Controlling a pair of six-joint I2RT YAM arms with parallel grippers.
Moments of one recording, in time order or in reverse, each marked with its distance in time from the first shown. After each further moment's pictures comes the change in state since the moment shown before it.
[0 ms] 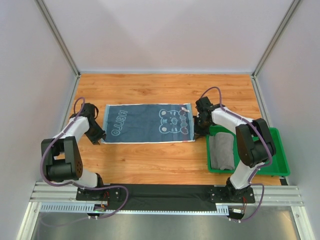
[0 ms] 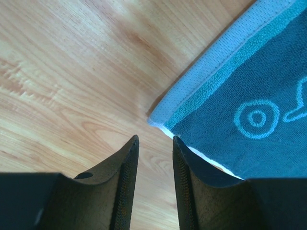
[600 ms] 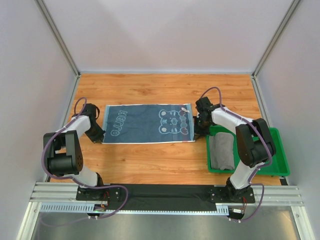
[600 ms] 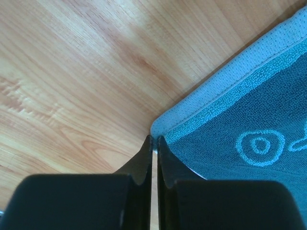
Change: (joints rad) left arm 0.000 0.080 -0.010 0.071 -0.049 -0.028; right arm 0.000 0.000 0.000 -0.009 -0.001 -0.006
